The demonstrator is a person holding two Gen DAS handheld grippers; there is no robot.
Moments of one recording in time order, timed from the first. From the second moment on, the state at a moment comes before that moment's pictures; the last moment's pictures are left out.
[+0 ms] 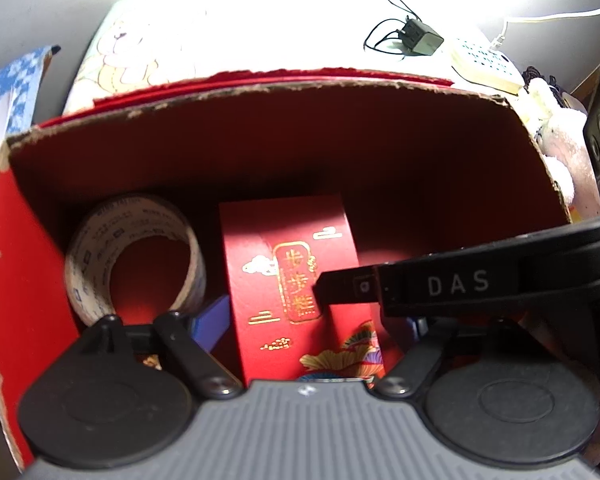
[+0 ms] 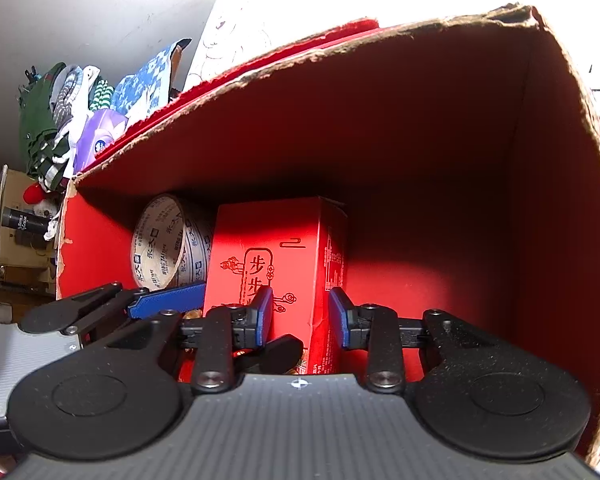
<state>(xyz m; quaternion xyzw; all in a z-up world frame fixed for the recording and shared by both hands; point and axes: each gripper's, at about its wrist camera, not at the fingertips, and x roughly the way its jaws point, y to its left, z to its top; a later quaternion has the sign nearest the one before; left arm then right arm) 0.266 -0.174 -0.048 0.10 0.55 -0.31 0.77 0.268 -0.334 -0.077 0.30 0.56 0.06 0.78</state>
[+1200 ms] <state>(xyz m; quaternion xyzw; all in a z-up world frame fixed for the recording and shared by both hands) 0.266 -0.174 -0.044 0.10 0.53 -0.31 0.78 0.266 -0.327 -0.073 0.29 0.54 0.07 0.79</state>
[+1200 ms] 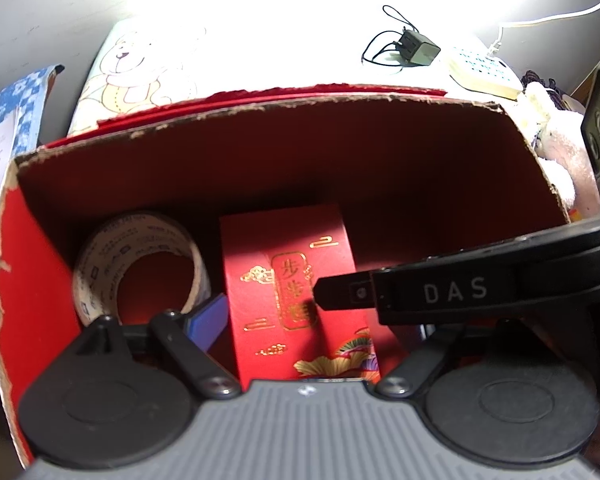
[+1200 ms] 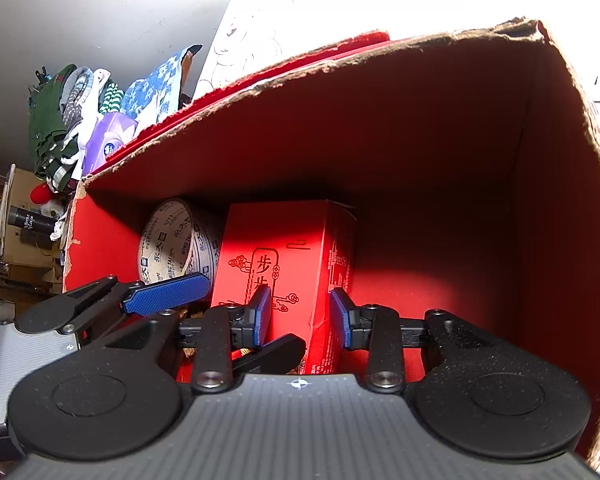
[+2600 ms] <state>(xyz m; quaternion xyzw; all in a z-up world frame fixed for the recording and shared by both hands) 0.265 -0.178 -0.046 0.12 0.52 -0.28 0.80 0.256 -0.319 -0.060 0.26 0.49 0.07 0.83</state>
